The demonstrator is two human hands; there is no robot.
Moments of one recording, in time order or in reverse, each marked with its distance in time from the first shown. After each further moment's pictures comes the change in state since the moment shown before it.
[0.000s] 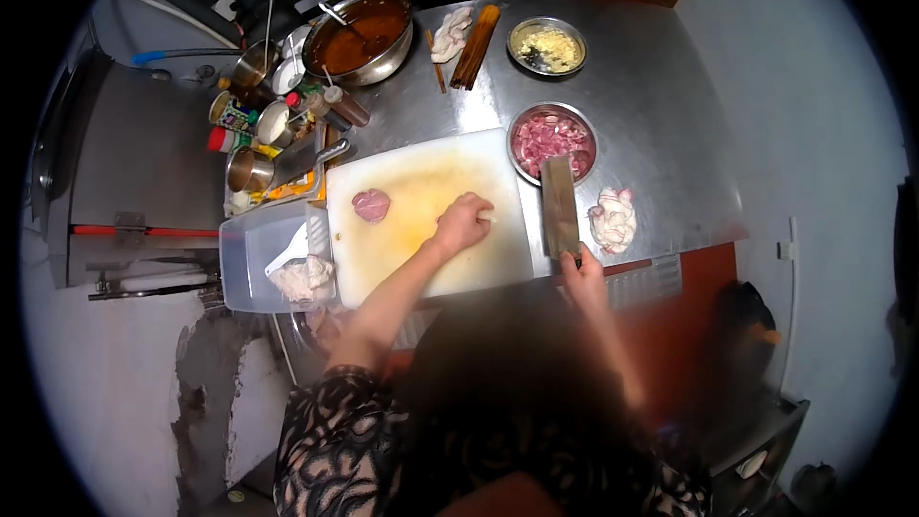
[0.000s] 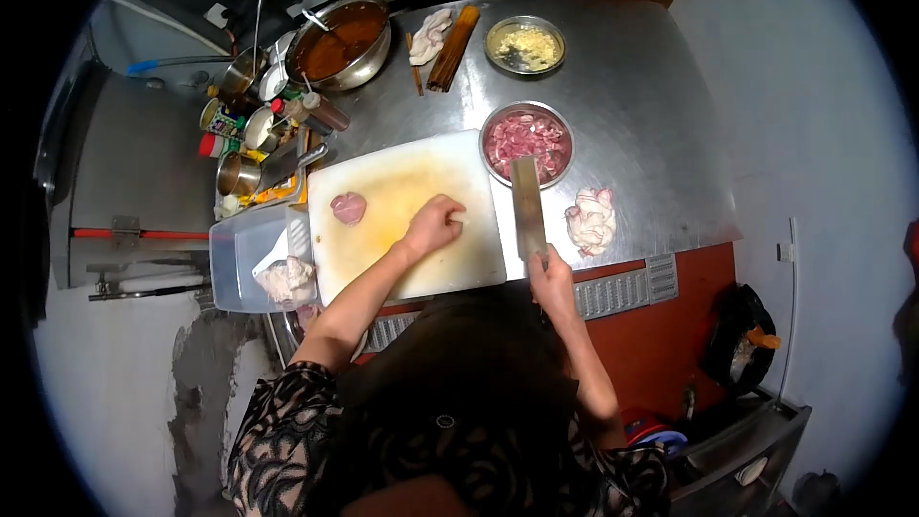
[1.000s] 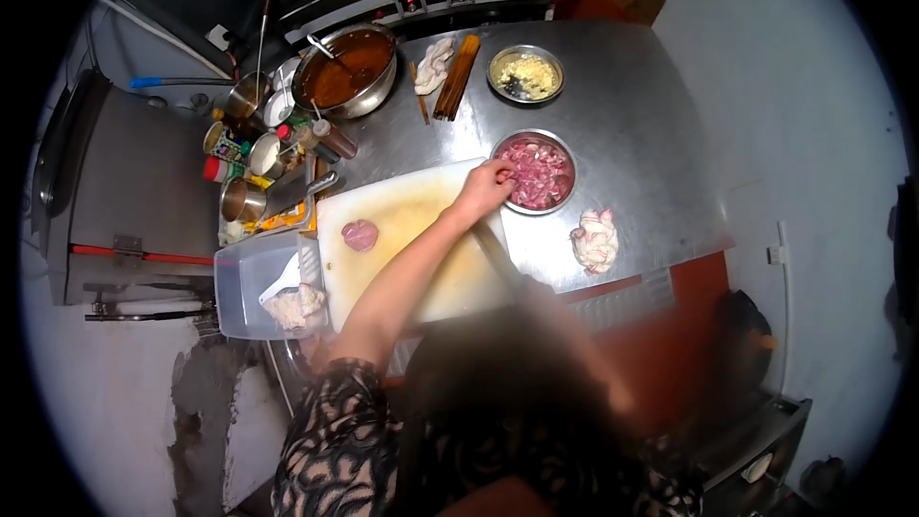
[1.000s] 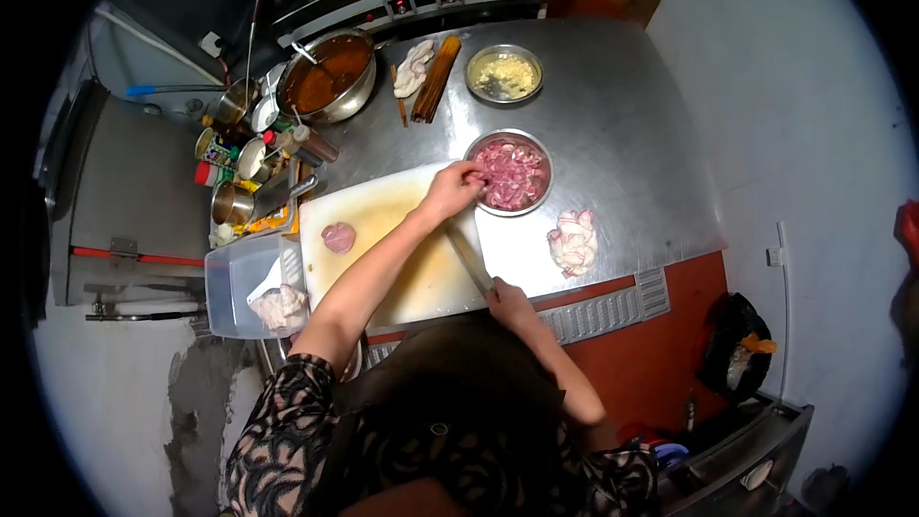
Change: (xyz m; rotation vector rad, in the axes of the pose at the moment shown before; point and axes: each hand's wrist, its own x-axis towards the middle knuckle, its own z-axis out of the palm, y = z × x) left_hand 0.110 0.059 0.009 -0.219 -0.003 0.093; right_hand 0.012 0.036 0.029 -0.418 -0.275 -0.162
